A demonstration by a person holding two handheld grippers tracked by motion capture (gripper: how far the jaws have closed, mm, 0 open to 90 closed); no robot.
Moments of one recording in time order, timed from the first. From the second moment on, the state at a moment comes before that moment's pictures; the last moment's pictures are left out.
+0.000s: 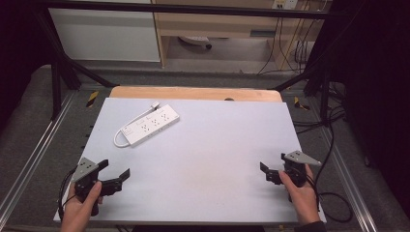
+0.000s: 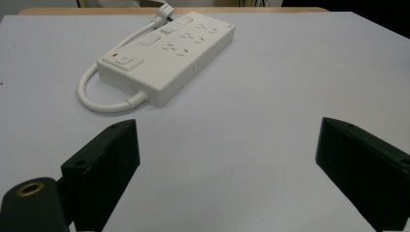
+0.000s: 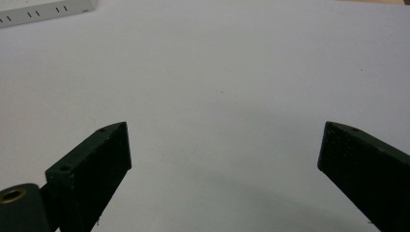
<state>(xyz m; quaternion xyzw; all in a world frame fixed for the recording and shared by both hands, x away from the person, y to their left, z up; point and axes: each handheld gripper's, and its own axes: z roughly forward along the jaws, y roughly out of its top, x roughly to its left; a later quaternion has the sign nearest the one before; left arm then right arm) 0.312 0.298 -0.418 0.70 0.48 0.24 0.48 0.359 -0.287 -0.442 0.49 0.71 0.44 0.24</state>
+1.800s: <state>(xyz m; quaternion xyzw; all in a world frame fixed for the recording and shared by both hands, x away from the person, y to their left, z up) 0.411 0.283 -0.375 0.69 0.48 0.22 0.49 0.346 -0.265 -0.441 0.47 0.75 0.42 0.22</state>
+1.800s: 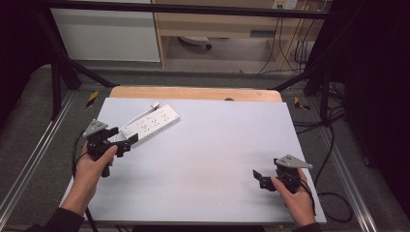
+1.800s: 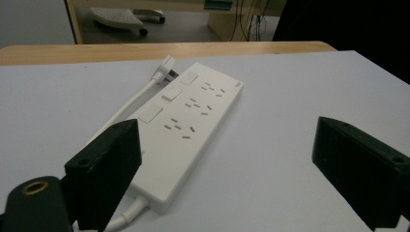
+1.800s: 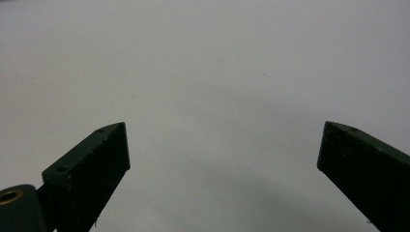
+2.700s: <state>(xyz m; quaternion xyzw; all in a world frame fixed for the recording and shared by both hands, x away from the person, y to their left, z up) 0.464 0.282 -0.370 0.69 0.50 0.26 0.45 0.348 -0.270 -0.443 0.48 0.74 0.41 0.22</state>
